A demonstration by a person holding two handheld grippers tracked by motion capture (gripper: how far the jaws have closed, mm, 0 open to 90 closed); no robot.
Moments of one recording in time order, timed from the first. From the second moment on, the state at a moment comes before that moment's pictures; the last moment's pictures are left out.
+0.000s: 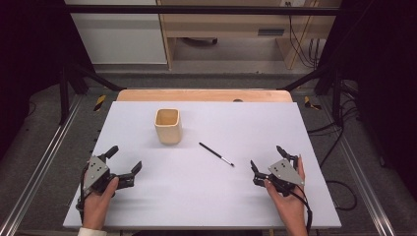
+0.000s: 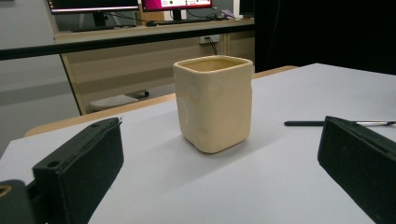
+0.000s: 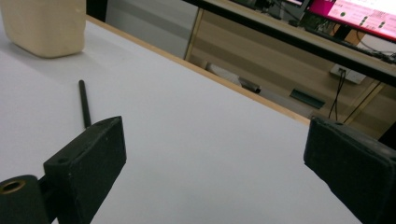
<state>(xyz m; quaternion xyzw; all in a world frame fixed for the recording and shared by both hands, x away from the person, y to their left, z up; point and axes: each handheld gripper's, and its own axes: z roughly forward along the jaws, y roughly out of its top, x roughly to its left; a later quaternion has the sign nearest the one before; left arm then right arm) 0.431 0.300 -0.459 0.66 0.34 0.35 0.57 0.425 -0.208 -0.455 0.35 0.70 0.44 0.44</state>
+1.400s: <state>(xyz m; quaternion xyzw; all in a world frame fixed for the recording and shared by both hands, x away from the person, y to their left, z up) 0.431 0.294 -0.460 0.67 0.33 0.34 0.57 0.506 -0.192 -0.409 0.33 0.86 0.31 0.24</state>
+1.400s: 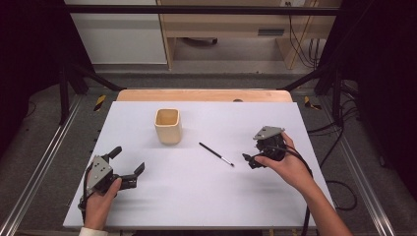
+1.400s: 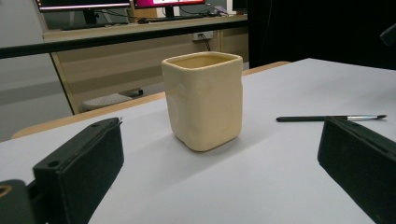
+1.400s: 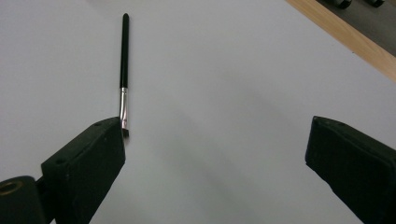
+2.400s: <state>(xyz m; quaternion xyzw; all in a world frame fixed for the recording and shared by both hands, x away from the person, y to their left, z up) 0.432 0.292 -0.461 0.68 0.33 0.34 0.56 0.532 -0.139 -0.433 0.31 0.89 0.28 0.15</state>
